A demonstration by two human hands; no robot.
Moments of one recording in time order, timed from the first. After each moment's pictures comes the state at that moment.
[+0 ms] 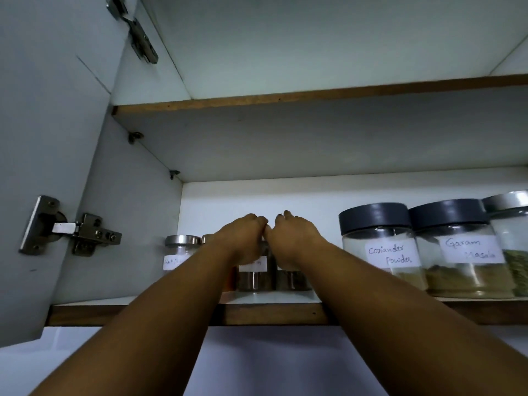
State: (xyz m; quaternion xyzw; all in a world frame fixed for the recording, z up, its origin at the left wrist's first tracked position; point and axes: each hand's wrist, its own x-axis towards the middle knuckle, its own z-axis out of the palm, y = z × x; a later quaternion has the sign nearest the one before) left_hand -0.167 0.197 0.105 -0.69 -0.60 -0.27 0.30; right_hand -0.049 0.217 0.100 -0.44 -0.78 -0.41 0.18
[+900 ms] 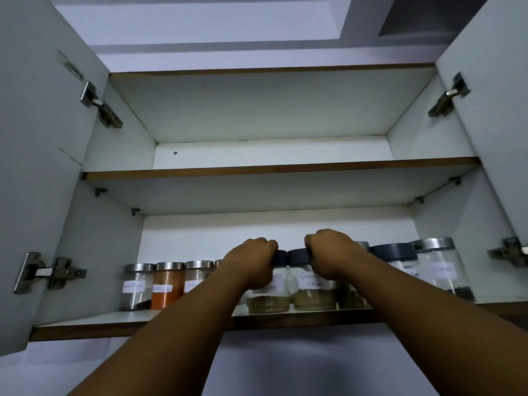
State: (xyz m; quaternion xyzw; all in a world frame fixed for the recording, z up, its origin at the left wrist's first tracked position) left_hand 0.014 0.086 0.109 -0.71 -0.58 -0.22 0.33; right_hand 0.179 0.094 0.113 -0.51 -0.76 -0.30 0.26
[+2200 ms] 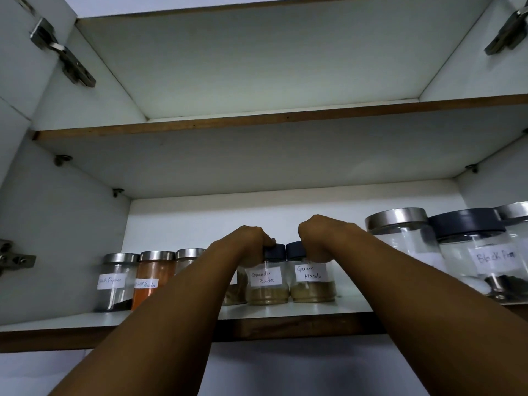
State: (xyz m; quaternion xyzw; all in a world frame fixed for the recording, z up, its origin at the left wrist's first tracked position) left_hand -0.020 0.199 0.132 -0.70 -0.63 -0.15 0.31; right_hand 0.133 0.188 0.133 -0.53 -0.78 -0.30 0.15
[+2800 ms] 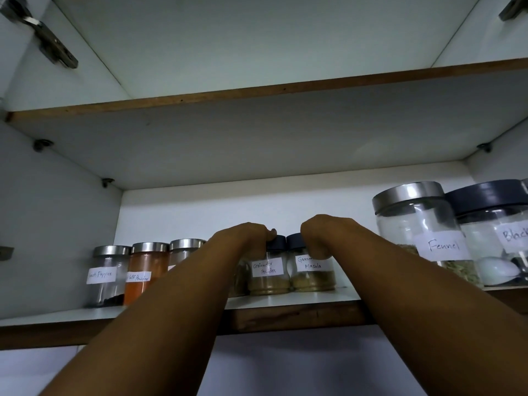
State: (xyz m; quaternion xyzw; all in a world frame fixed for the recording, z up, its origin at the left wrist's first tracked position) left_hand -0.015 0.235 0.127 -0.69 -0.67 -0.07 0.28; right_hand 0.121 0.242 0.124 -0.56 -0.77 -0.27 0.10
